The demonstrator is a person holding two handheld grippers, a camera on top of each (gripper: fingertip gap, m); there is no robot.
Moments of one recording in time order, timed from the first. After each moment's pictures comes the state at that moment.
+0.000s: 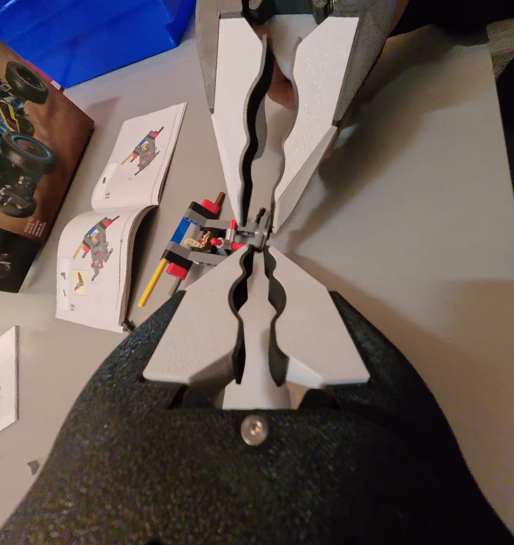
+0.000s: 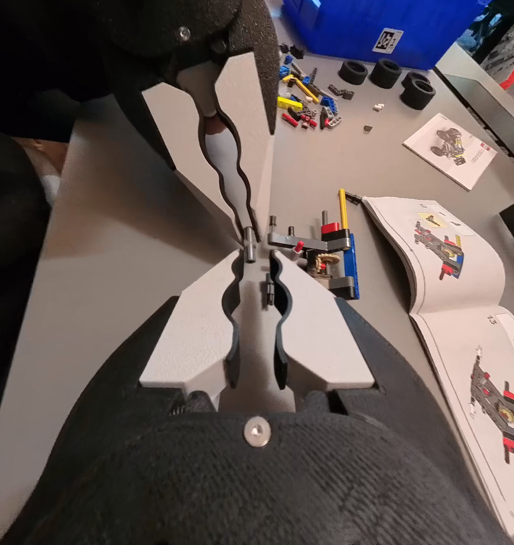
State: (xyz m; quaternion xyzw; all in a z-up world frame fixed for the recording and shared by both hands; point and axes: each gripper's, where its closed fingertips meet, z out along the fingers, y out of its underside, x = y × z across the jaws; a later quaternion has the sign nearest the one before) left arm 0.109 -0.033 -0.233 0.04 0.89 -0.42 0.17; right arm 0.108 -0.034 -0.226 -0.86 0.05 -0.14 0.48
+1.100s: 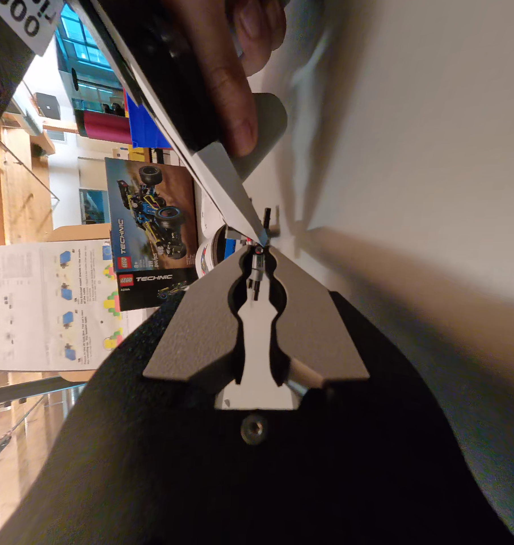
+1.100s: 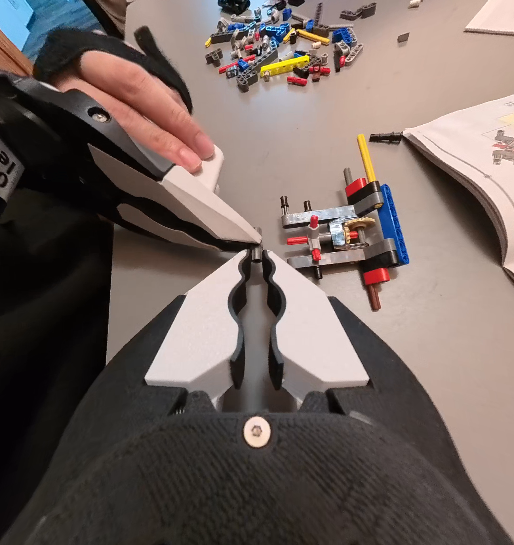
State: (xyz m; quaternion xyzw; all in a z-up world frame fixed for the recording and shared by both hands) left arm 0.105 -0.041 -0.232 0.22 0.81 -0.25 0.49; right arm 0.100 -0.034 -0.234 -0.86 0.18 0.03 0.48
